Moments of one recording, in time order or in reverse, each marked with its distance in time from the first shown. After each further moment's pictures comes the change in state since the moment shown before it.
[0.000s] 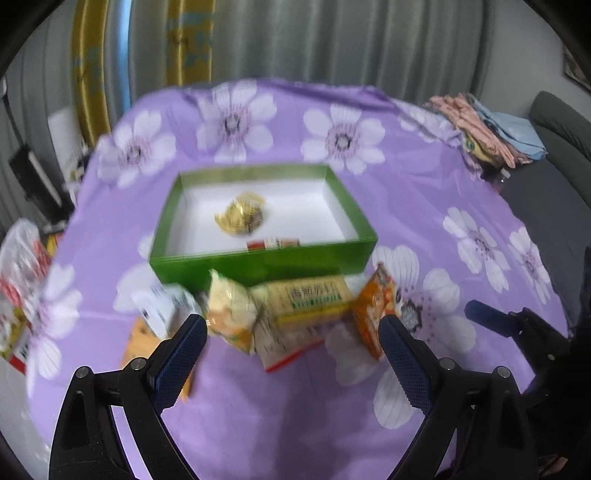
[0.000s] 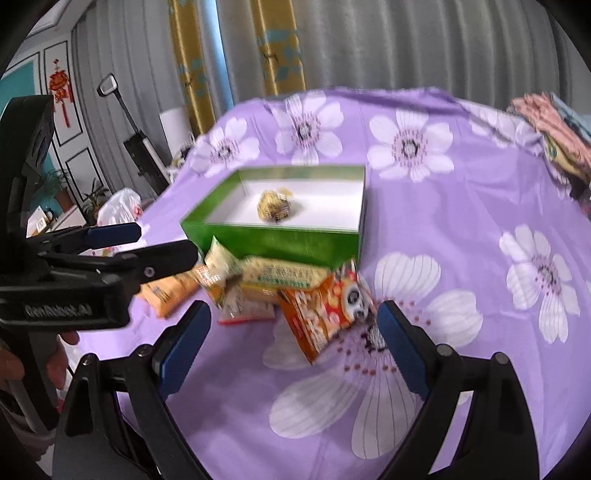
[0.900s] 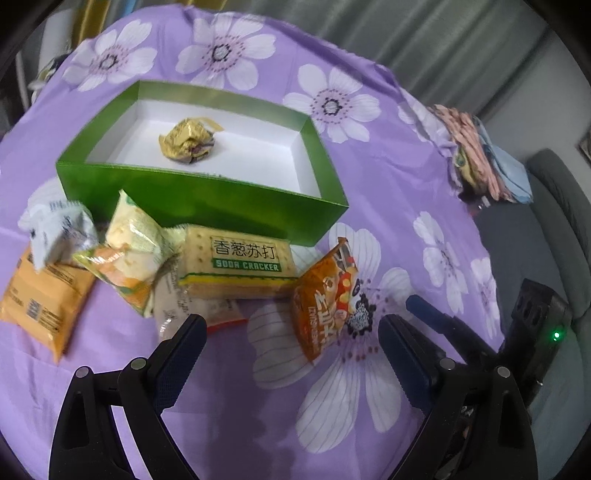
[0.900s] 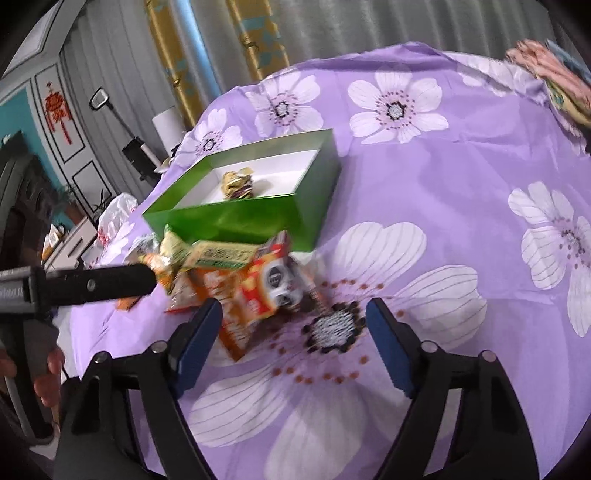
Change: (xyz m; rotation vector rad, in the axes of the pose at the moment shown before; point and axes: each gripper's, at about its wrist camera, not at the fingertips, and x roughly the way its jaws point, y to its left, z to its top) left arm 0.062 -0.012 -0.008 -0.260 0.132 -0.242; right arm 0.046 -0.091 -0.010 0.105 0.010 0.128
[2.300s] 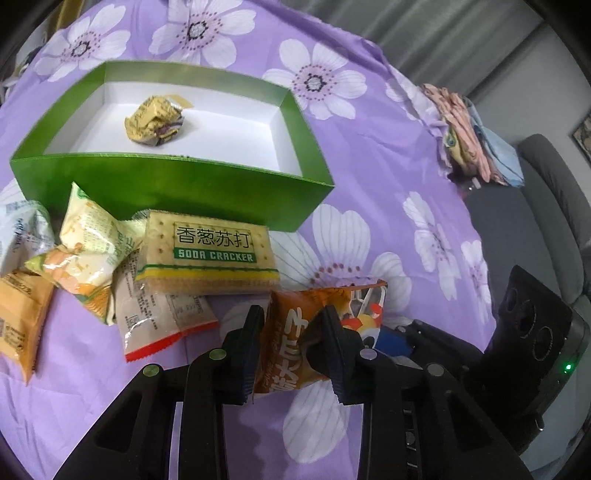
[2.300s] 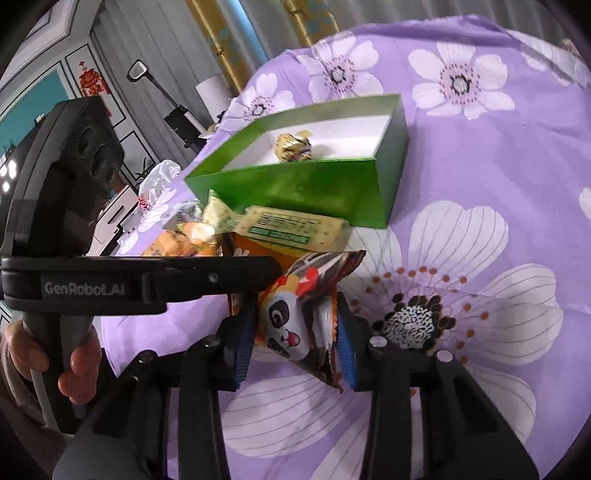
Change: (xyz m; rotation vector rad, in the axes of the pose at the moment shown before) left arm 0.016 -0.009 0.003 0.056 0.068 -0.062; right arm 0.023 0.039 -0.005 -0.116 0.111 0.166
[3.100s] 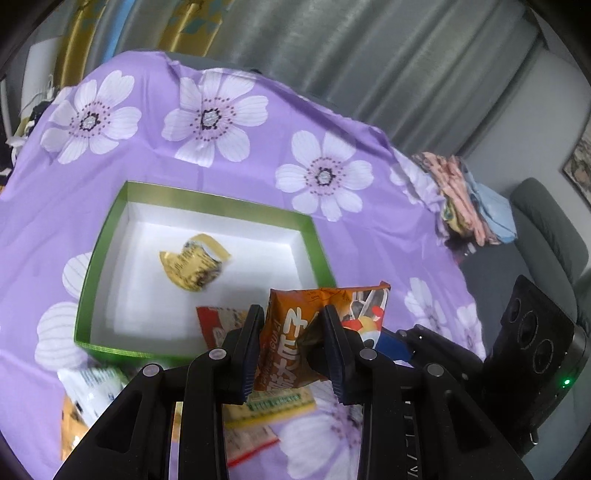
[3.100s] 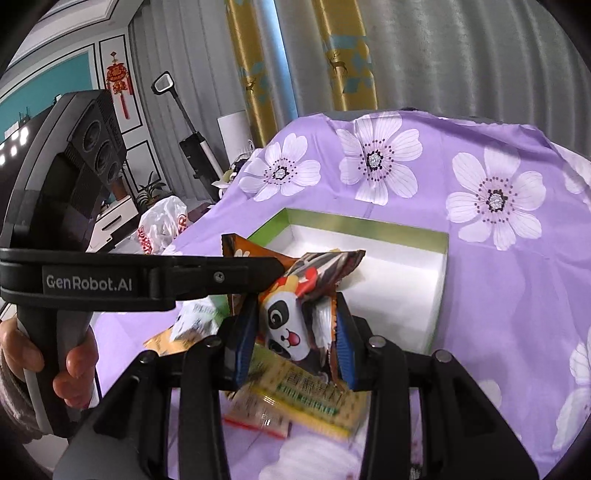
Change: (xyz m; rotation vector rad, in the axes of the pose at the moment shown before) left arm -0.048 0.040 0.109 0.017 -0.185 0.006; right arm 0.028 0.038 0.123 -0.150 -0.148 -0.029
